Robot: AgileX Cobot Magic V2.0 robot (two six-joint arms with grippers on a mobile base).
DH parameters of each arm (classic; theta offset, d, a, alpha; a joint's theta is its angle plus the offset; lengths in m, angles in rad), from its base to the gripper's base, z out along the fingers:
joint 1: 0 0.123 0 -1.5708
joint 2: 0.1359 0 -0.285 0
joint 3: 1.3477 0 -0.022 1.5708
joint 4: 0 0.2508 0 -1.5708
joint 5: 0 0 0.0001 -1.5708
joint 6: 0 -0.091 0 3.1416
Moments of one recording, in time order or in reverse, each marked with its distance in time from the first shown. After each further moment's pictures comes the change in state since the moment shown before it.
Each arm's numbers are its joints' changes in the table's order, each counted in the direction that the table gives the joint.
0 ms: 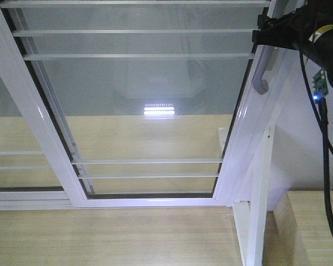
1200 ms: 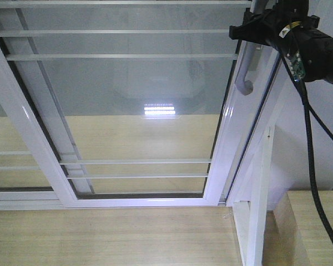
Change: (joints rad) left arm 0.000 0.000 0.000 0.048 0.005 -0.004; right arm 0.095 0.111 -0.115 0.034 0.012 -0.034
